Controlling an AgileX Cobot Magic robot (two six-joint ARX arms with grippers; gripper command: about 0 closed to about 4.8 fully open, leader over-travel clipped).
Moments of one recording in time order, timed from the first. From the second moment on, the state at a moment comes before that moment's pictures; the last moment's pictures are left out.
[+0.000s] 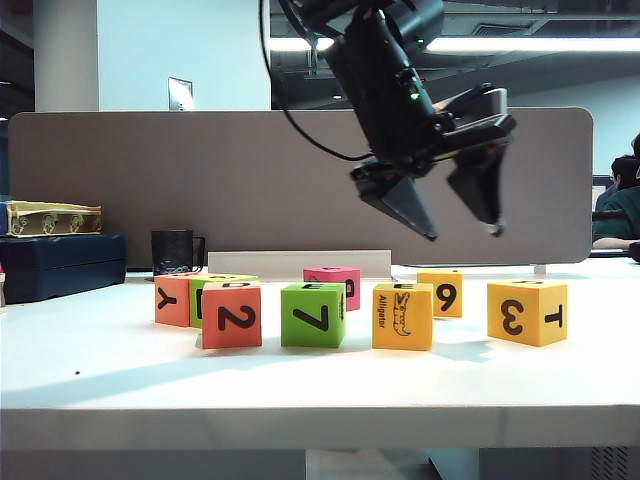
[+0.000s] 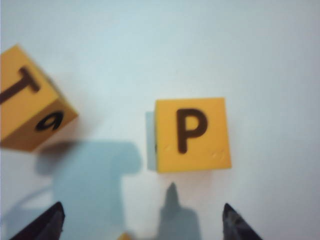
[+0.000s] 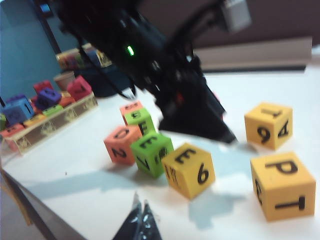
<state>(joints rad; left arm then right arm) -0.81 2.16 1.92 -0.64 0.15 0.14 0.02 0.01 0.04 -0.01 -0.67 0.25</state>
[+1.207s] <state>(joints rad) -0.83 2.27 1.92 -0.51 0.26 0.14 0.02 0.01 0.09 -0.20 -0.52 0.25</state>
